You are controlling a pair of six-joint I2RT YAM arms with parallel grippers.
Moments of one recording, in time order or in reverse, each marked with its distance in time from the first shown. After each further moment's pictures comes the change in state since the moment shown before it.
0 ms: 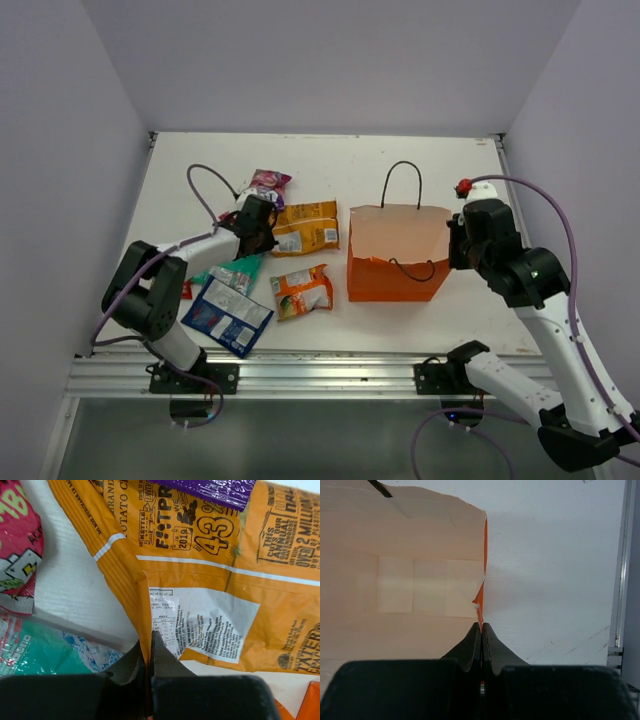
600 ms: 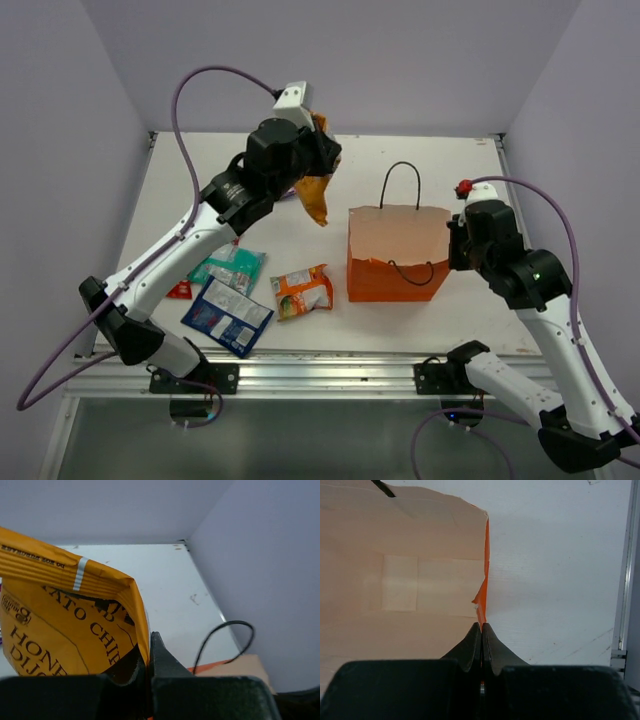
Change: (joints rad) left arm -0.301 -0.139 0.741 -0.159 -0.011 0.164; right arm 0.000 -0.016 0.000 0.000 -0.023 -0.008
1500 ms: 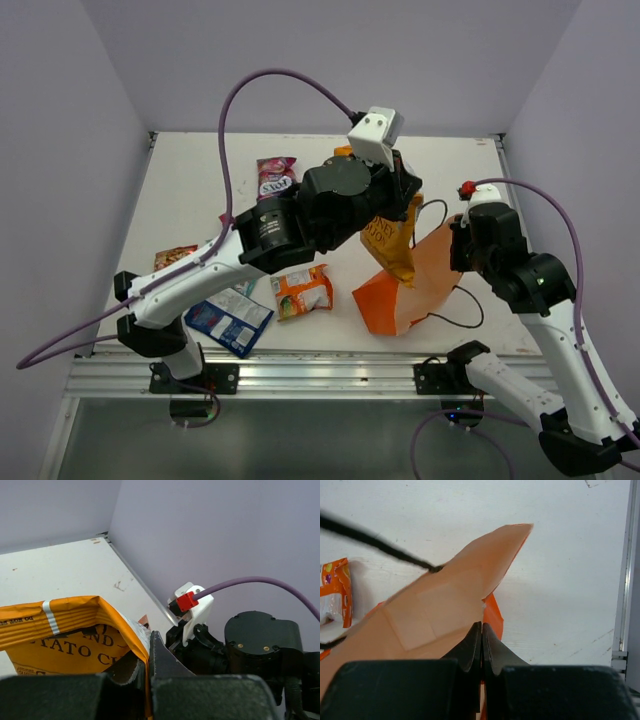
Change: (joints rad) left arm -0.497 0.193 0.528 -0.194 -0.218 0.044; right arm 0.000 -0.023 0.000 0.000 -0.003 0.000
